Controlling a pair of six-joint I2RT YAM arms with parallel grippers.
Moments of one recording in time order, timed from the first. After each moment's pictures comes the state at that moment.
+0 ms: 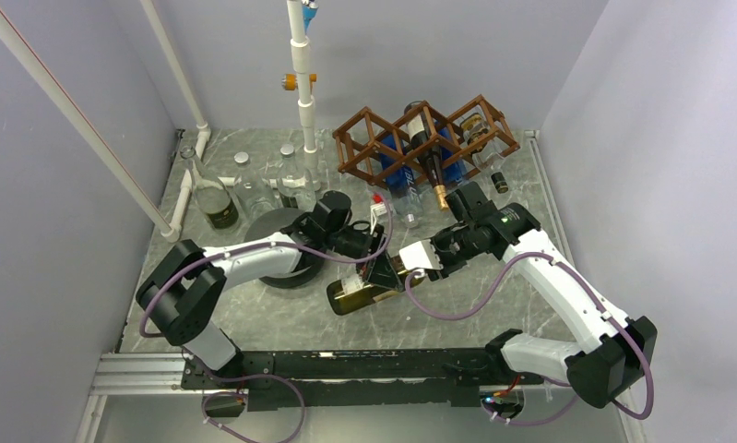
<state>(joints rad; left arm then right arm) -0.78 1.58 0.90 0.29 1.02 -0.54 0.52 1.16 1.11 -1.13 -0.53 -1.45</state>
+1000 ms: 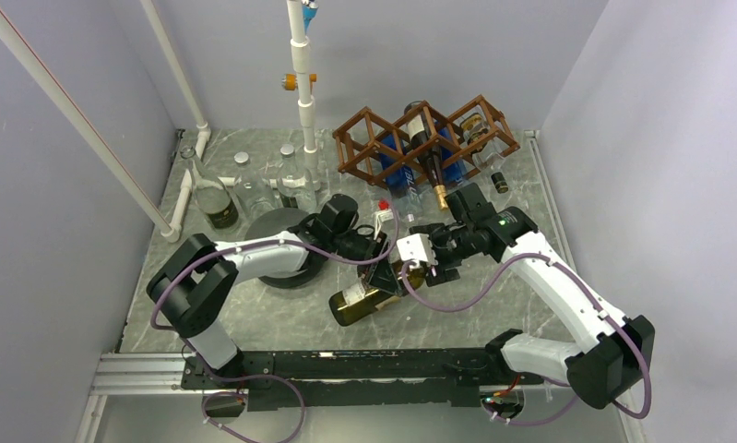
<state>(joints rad) -0.79 1.65 0.94 0.19 1.06 -0.49 0.51 1.16 1.06 -1.02 -0.56 -1.33</state>
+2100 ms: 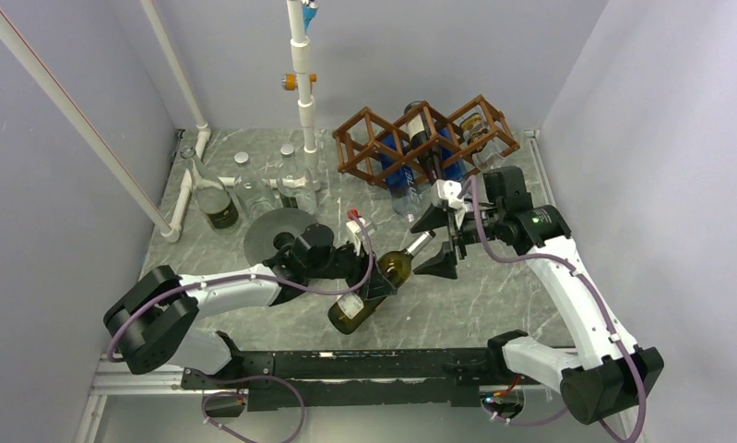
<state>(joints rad) -0.86 1.39 0.63 0.44 0.57 -0.49 0.31 1.08 1.13 -0.92 -1.12 -0.78</state>
